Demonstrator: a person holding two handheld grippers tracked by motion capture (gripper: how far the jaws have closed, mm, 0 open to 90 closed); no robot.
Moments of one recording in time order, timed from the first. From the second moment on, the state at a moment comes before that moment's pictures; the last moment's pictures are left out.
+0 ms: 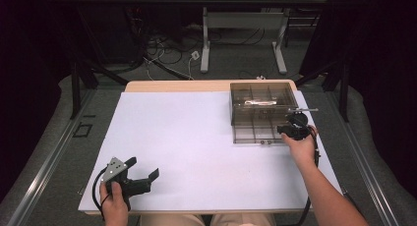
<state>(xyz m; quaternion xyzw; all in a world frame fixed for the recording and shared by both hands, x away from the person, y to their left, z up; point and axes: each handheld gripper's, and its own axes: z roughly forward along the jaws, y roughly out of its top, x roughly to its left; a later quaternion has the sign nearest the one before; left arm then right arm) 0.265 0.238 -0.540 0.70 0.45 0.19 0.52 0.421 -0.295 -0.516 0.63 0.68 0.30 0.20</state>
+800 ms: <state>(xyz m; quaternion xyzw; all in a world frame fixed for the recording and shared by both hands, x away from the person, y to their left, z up) 0.266 0.236 -0.540 0.70 0.45 0.19 0.52 0.421 -0.298 -0.517 0.64 0.67 0.31 0.20</state>
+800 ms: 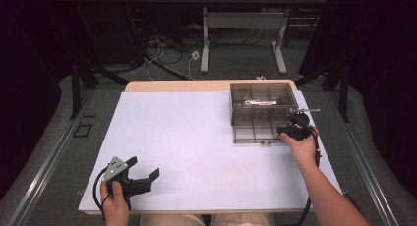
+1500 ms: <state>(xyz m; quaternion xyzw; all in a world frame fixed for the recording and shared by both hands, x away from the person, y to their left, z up) 0.265 0.237 -0.540 0.70 0.45 0.19 0.52 0.407 -0.284 -0.502 0.61 0.68 0.35 0.22</state>
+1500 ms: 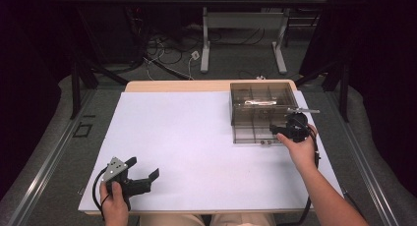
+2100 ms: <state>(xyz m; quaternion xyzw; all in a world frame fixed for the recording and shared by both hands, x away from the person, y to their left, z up) 0.265 0.237 -0.540 0.70 0.45 0.19 0.52 0.390 -0.264 -0.493 0.57 0.70 0.38 0.21</state>
